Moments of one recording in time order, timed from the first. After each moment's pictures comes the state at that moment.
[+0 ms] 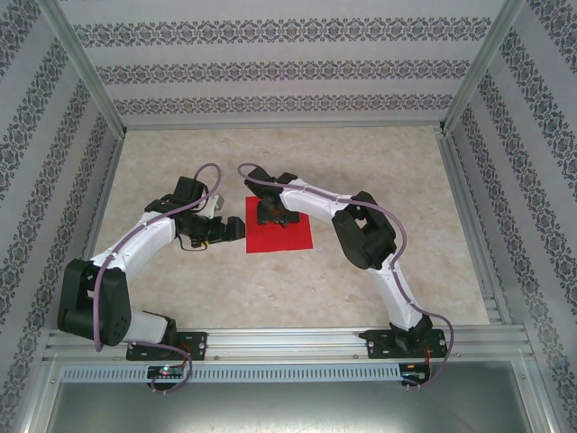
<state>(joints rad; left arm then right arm) -0.20 1.39 0.89 -0.70 0.45 -0.32 0.76 2.29 1.81 -0.85 0.16 0.70</state>
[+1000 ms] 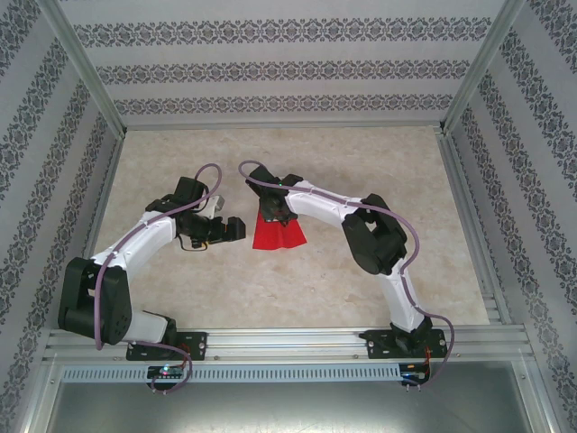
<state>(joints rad) -0.20 1.39 0.89 -0.70 0.45 -0.32 0.78 2.16 1.70 -0.75 0.18 0.69</state>
